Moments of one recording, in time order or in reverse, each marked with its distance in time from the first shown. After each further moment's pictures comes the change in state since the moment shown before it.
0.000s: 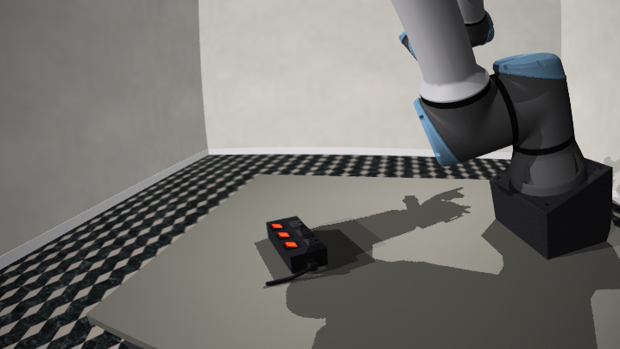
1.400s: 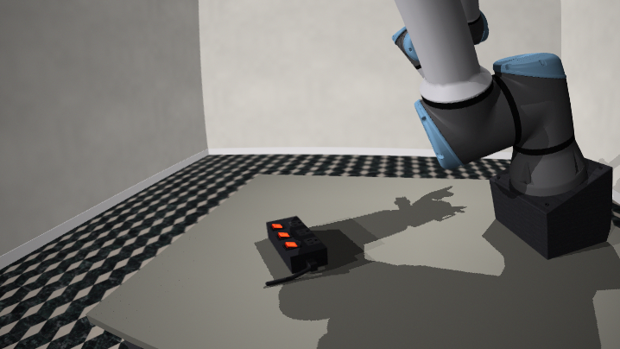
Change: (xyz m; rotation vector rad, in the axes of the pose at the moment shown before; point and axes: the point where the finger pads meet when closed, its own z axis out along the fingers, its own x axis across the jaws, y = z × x) arm -0.001 -0.022 -0.012 0.014 0.023 -0.162
